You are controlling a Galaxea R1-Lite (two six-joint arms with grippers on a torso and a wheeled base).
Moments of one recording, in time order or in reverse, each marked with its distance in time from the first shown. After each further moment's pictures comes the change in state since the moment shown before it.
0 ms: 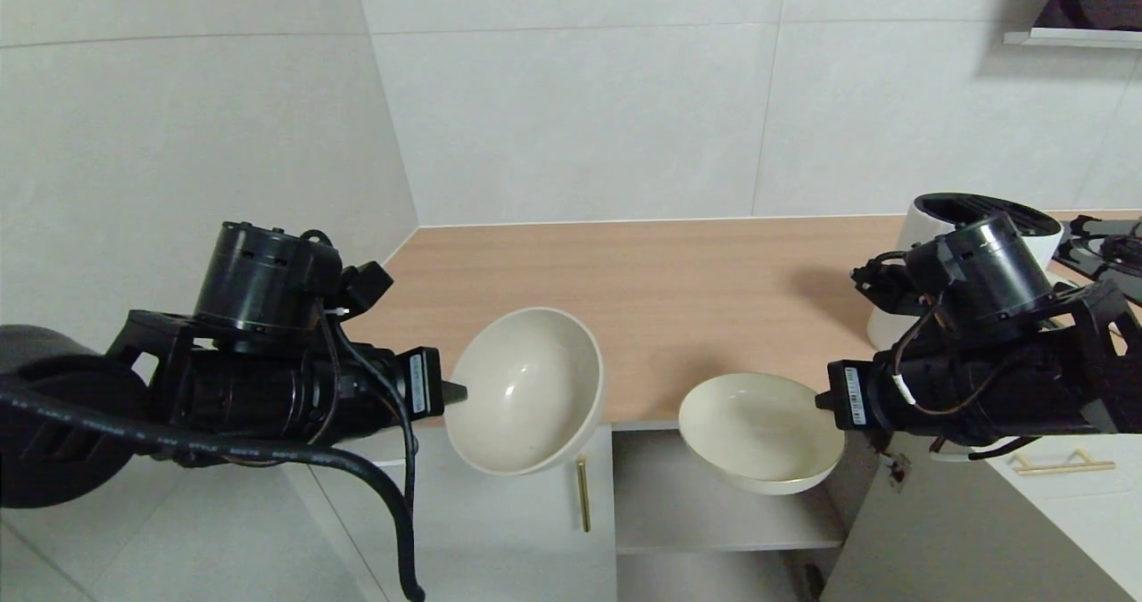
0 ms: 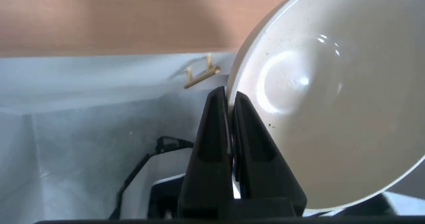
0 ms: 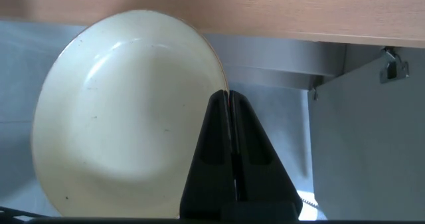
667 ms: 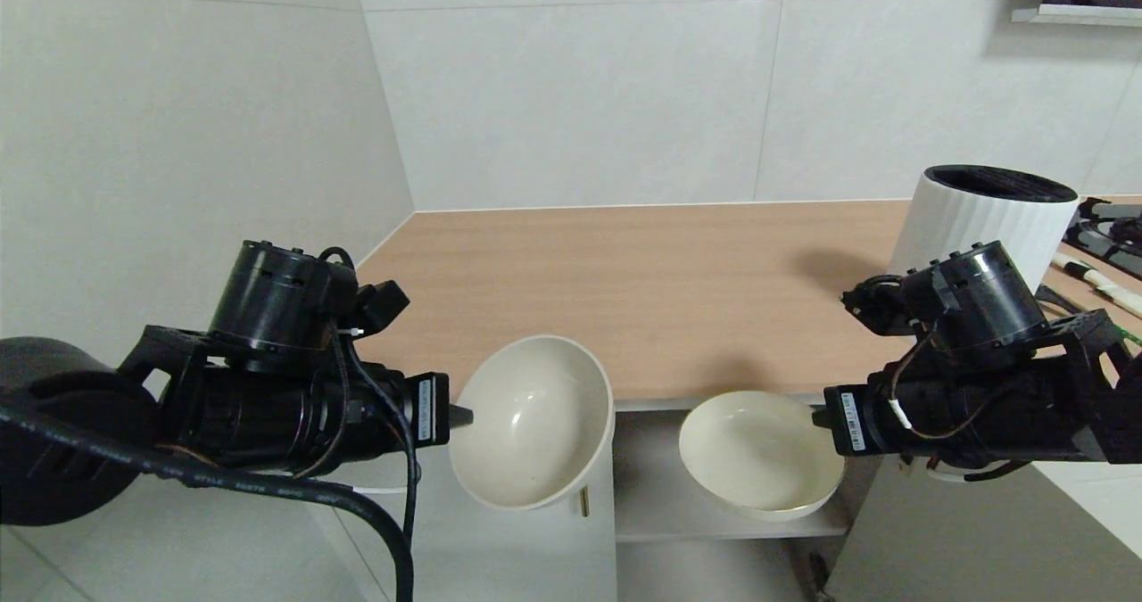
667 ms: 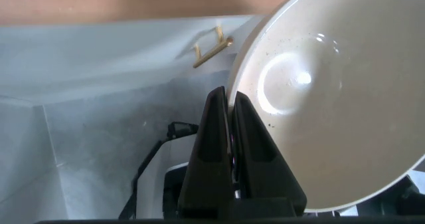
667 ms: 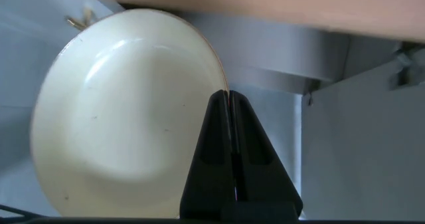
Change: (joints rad) left arm -0.029 0.004 0.023 0.027 -0.001 0.044; right arm 0.007 0.005 0.082 -0.085 0.006 -0.076
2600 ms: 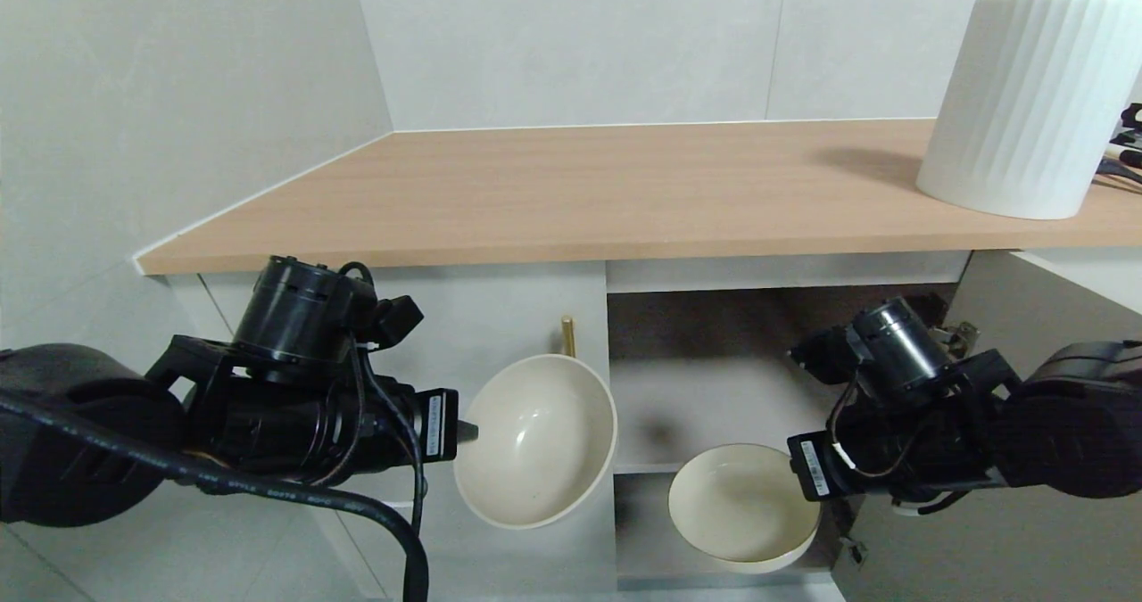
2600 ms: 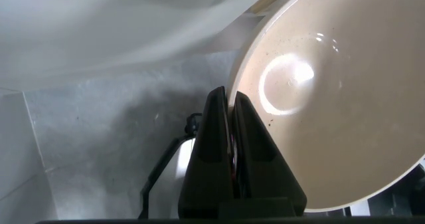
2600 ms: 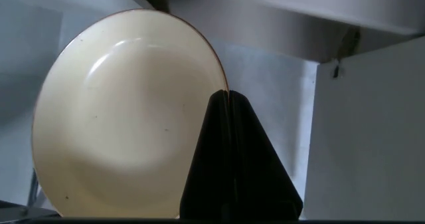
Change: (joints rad) left arm -0.009 0.027 0.010 0.009 0.000 0.023; right arm 0.035 0.155 0.017 -0.009 -0.007 -0.027
